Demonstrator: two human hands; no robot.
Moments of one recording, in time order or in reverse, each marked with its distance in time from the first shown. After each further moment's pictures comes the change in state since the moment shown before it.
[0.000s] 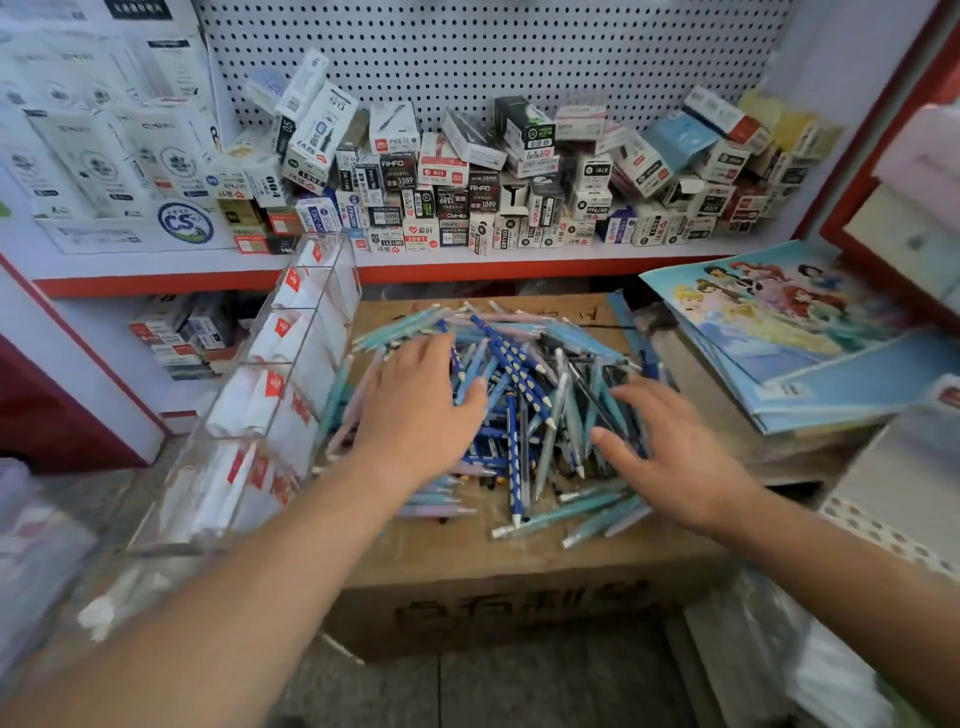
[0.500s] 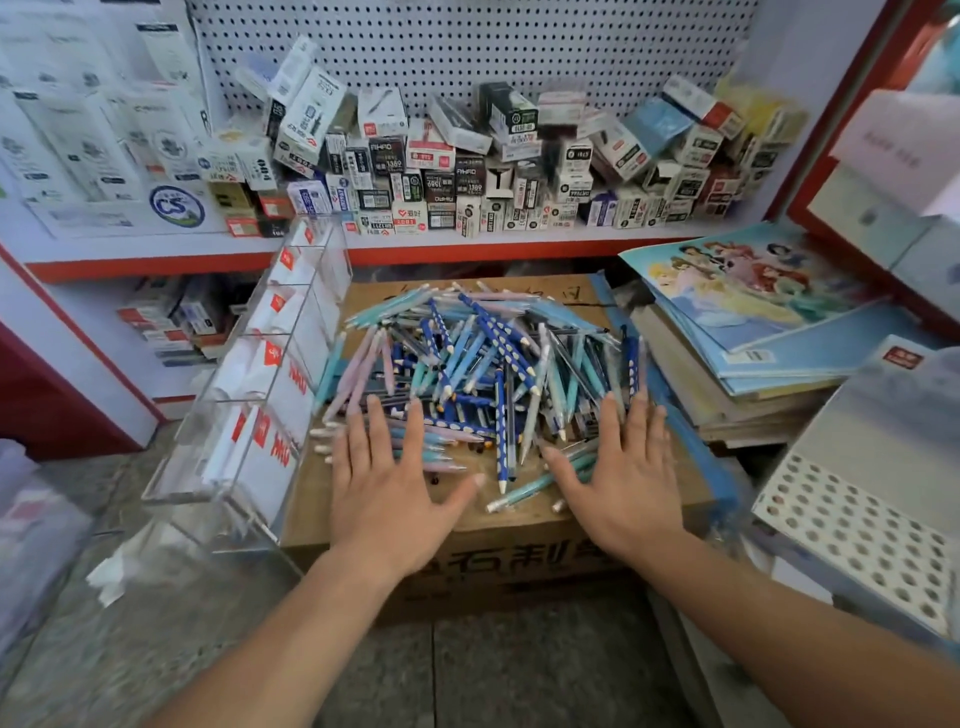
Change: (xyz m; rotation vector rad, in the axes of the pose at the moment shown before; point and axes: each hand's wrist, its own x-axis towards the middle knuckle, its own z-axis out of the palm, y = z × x) left_hand -0.097 -0.030 0.050 0.295 -0.207 -0.160; right_hand -0.042 -0.005 0.076 -0.131 0.071 0.246
